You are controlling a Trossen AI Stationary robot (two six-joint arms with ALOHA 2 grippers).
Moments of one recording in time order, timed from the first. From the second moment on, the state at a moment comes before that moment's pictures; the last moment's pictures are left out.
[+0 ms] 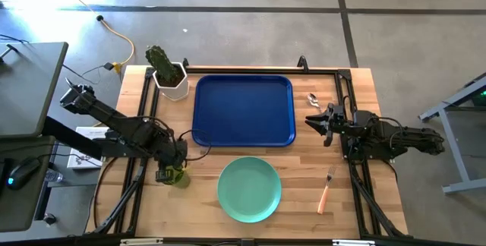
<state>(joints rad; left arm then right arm) -0.46 1.21 1.02 -1.24 0.02 -0.60 -0.10 0.02 0.05 -0.08 0.12 0.36</state>
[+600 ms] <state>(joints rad) -0.26 1.21 1.18 -1.23 -0.02 -0.57 -0.10 0.02 0.05 -0.08 0.12 0.36</state>
